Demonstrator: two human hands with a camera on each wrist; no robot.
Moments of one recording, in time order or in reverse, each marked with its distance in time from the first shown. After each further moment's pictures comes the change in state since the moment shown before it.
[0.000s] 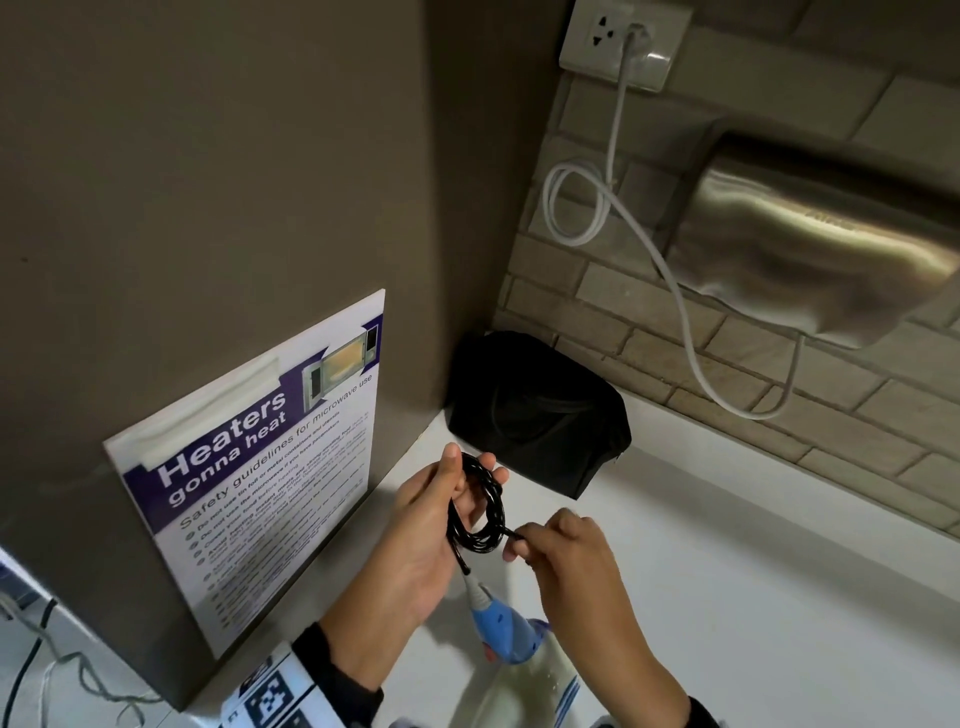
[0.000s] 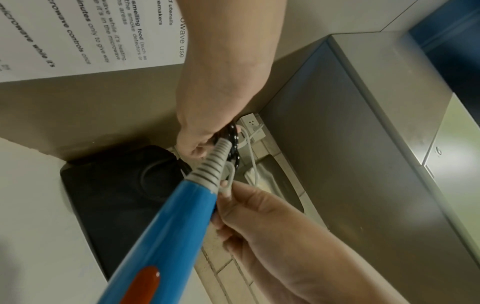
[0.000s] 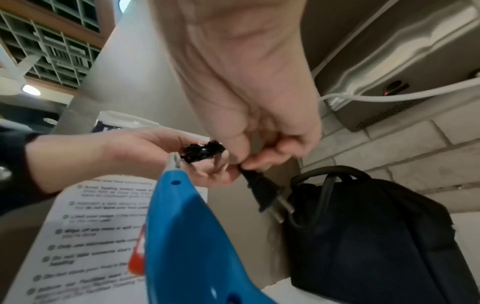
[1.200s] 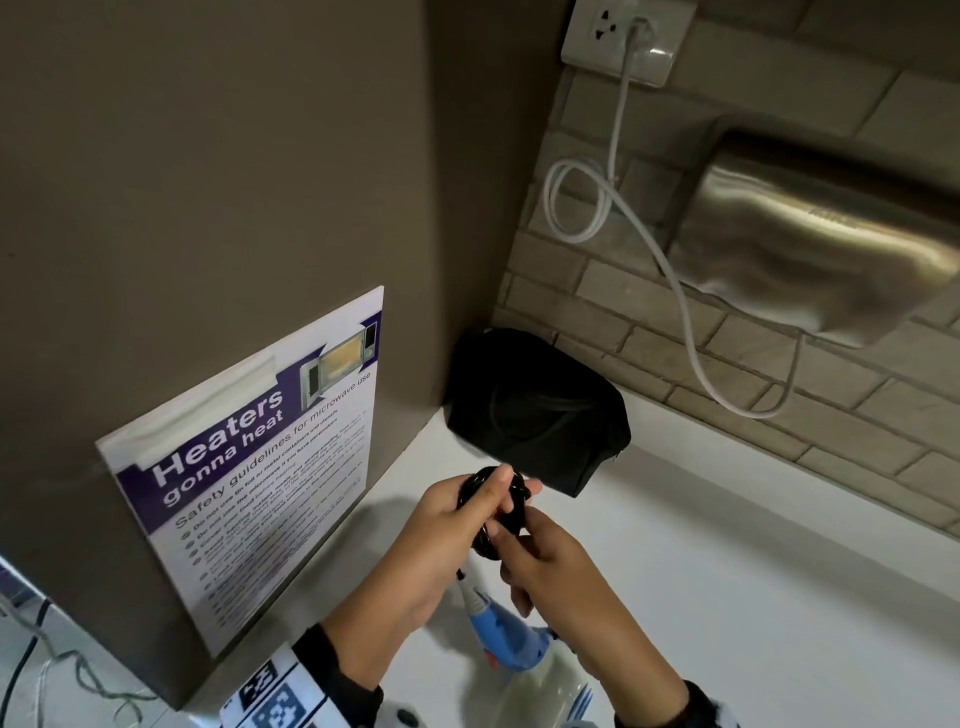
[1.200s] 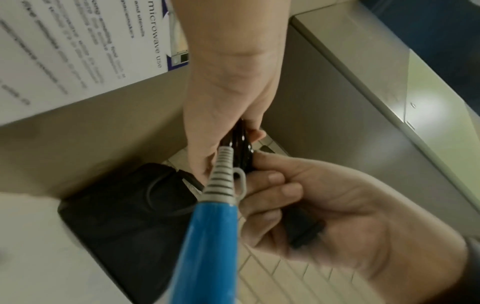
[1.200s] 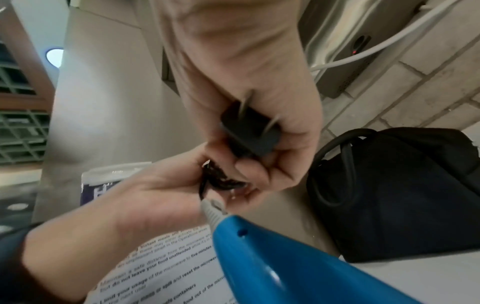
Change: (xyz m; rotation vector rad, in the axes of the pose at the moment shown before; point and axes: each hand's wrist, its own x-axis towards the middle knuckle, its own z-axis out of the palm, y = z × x) left_hand -0.012 0.003 0.006 0.489 -0.202 -0.015; right_hand 0.009 -0.034 -0.020 0.726 -0.313 0.411
